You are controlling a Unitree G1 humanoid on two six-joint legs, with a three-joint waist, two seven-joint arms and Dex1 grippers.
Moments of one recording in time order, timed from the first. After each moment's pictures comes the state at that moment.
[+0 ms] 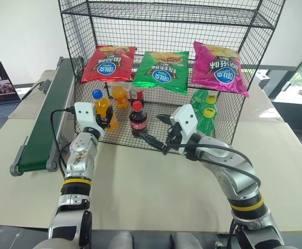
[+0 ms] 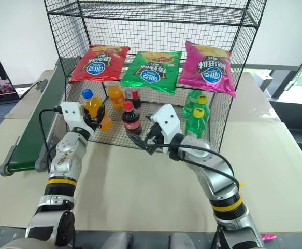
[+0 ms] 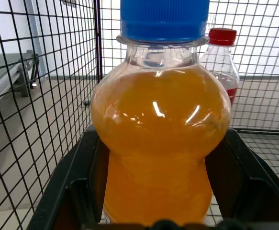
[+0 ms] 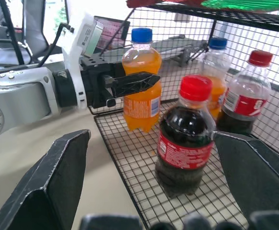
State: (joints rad) left arm -0.61 0.26 0.17 0.51 -0.21 -0.08 -0.23; right arm -0.49 -0.32 0.21 -0.41 0.32 0.65 0.47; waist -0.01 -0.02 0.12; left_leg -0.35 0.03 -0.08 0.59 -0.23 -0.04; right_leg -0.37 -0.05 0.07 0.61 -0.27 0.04
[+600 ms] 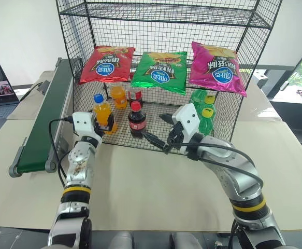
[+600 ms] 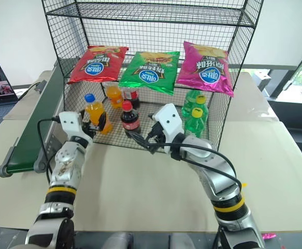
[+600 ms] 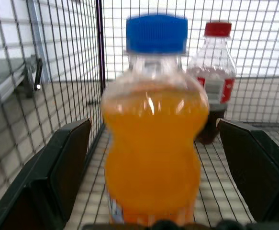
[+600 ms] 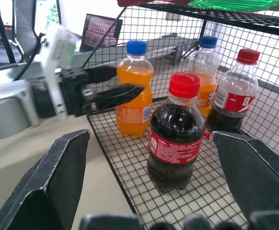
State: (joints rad) left arm -0.45 0.25 0.20 0.37 -0.23 -0.10 -0.26; right arm -0.49 -0.33 0.20 -0.43 0.33 0.66 0.47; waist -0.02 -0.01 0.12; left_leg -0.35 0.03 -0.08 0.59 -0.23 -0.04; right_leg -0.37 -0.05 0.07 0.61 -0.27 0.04
